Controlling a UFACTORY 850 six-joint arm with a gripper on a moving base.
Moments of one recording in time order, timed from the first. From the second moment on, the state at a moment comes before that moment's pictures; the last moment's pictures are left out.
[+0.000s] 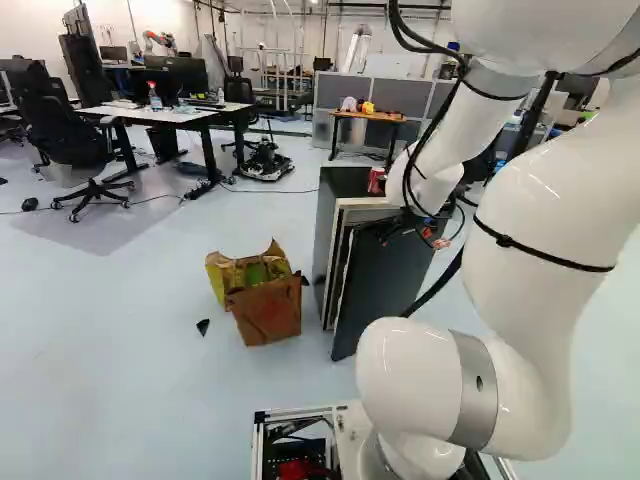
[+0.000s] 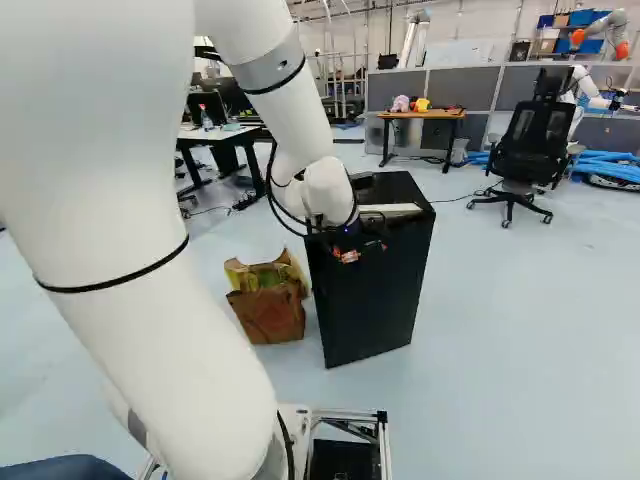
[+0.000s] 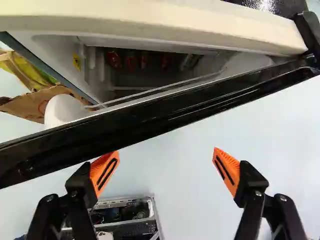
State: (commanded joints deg) arm -22.1 -7.2 -38.3 -24.2 -1.7 0.0
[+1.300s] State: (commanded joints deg) arm -18.4 -12.7 -44.7 -16.2 -1.7 0.0
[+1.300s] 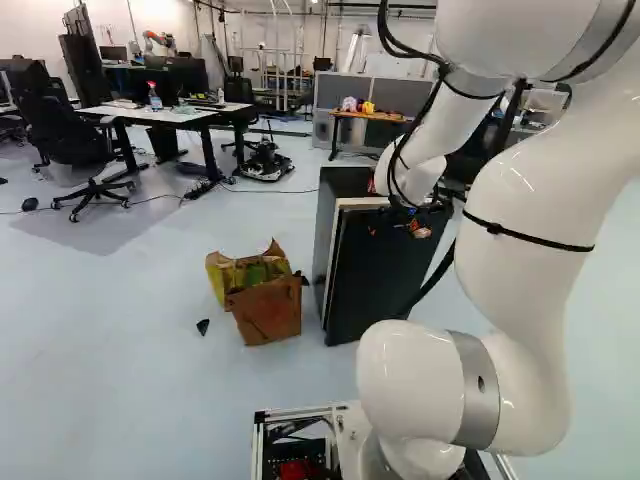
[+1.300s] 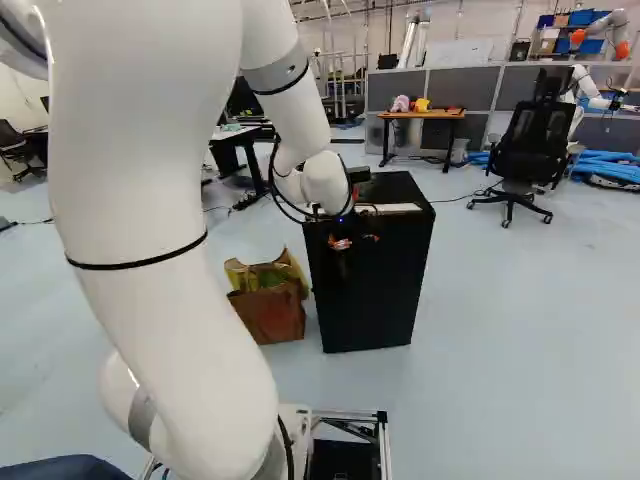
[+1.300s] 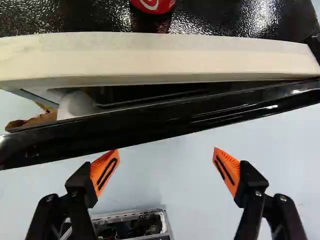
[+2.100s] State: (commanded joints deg) arm -17.3 -14.5 -46.9 -7.9 -1.7 0.0
